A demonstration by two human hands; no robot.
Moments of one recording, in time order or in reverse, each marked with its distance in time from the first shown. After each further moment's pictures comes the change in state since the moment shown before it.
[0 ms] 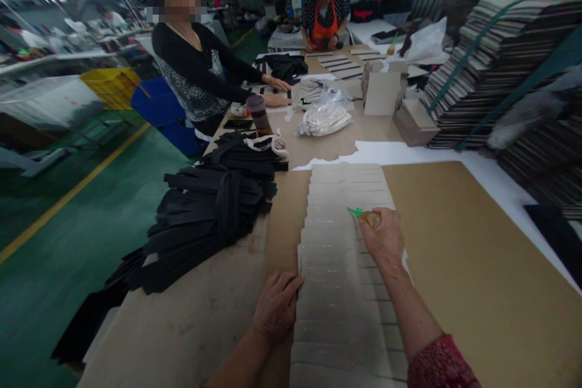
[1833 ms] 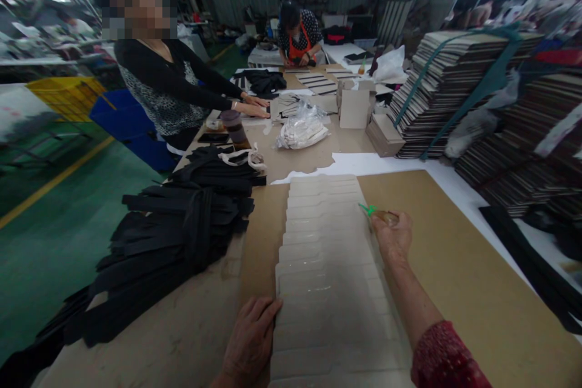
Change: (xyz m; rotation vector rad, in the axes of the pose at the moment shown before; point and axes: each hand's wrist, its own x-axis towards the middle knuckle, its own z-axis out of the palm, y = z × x) left_hand -0.002 -0.012 0.002 0.043 0.027 0.039; right_hand 0.064 0.089 -0.002 0.255 0.230 0.124
